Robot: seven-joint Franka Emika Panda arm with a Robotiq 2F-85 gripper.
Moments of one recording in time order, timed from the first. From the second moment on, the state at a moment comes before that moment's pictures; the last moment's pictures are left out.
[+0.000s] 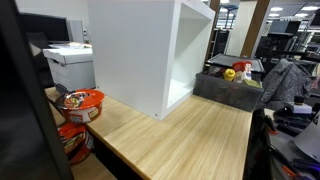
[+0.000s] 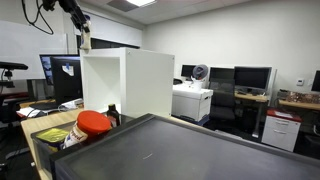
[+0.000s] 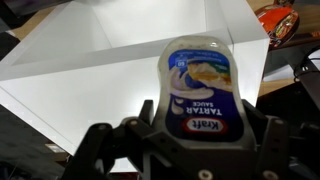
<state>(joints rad) 0.14 -0.36 0.26 -1.91 -0.26 1.91 0.71</state>
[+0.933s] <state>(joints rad) 0.13 -0.48 0.24 -2.00 -0.23 1.91 0.71</state>
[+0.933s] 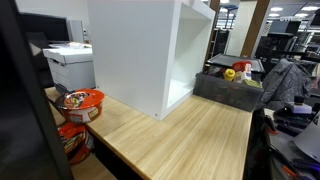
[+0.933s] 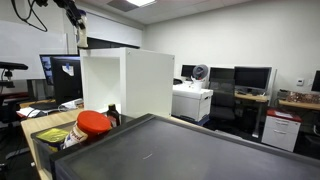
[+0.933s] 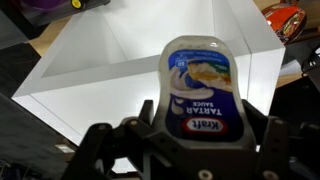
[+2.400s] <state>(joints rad) 0.11 -0.60 0.21 -2.32 -0.17 1.93 0.71</state>
